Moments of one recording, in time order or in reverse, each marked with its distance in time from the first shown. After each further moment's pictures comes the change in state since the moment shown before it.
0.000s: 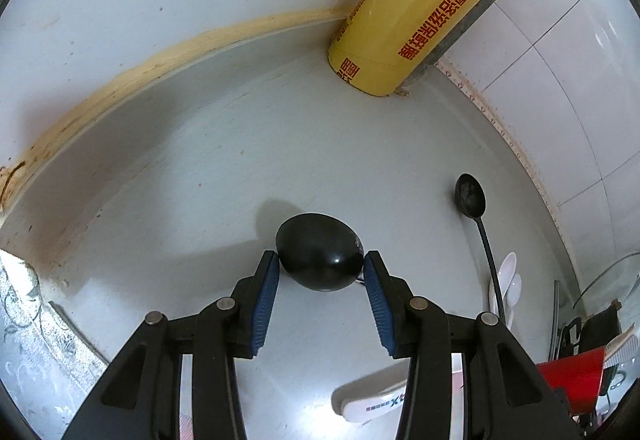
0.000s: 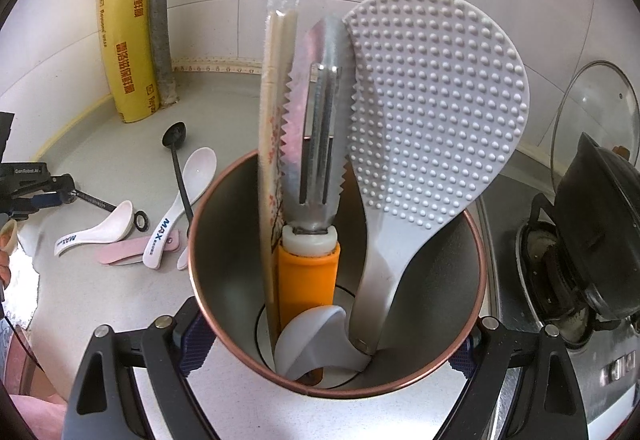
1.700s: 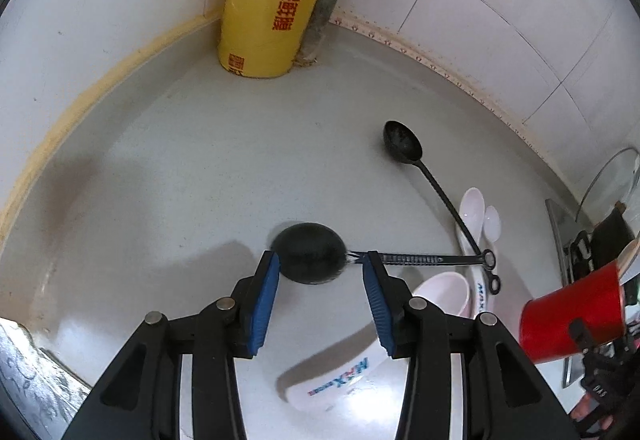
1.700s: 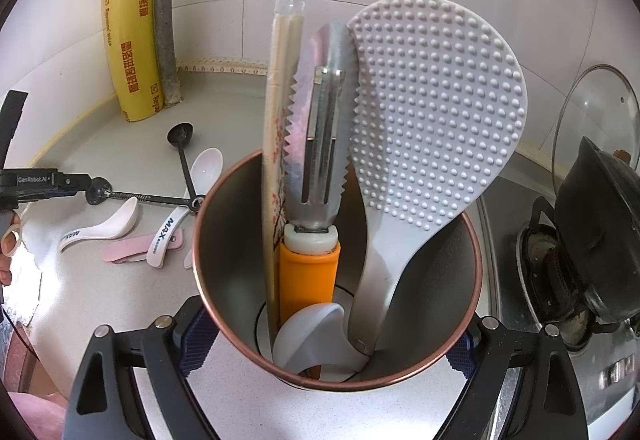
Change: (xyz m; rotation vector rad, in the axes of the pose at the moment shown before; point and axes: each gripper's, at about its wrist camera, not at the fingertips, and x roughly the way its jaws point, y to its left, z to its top) left arm 0.005 -0.060 -0.009 0.303 0.067 -0.048; right arm -0.010 0.001 -0.001 -0.010 -0.001 -0.001
